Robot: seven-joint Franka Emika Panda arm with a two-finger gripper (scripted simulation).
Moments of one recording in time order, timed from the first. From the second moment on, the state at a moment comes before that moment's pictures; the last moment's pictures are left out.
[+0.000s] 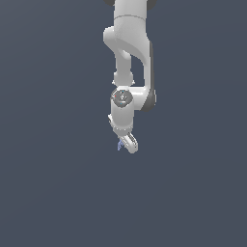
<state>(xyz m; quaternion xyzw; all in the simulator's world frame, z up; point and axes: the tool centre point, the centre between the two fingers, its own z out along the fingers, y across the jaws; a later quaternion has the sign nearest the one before) -0.028 -0.003 0.046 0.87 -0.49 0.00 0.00</state>
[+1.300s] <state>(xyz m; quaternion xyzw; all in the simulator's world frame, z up) 0.004 -0.162 0.241 0.87 -0.49 0.00 0.00</state>
